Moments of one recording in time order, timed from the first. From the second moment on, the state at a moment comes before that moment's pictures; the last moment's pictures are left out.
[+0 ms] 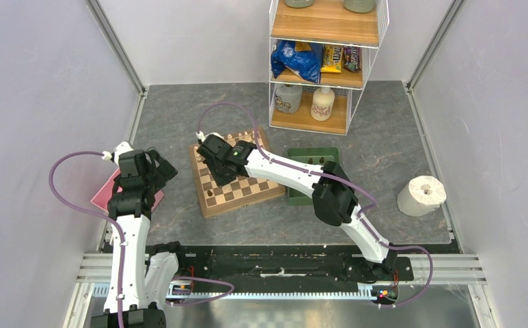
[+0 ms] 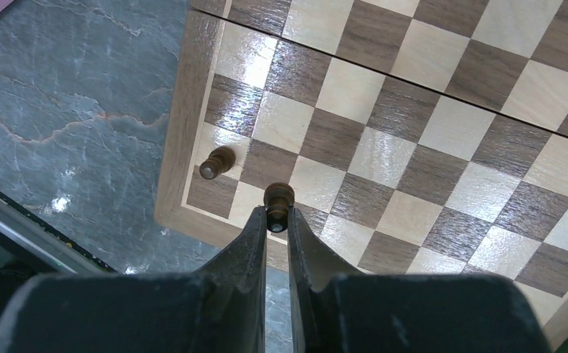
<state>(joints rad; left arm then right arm) 0.16 0.75 0.80 -0.74 -0.17 -0.53 1.07 2.29 2.11 -0.80 0.13 0.45</state>
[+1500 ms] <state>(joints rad) 0.16 0.75 0.80 -0.74 -0.17 -0.54 1.09 2.44 2.26 -0.88 0.10 0.44</state>
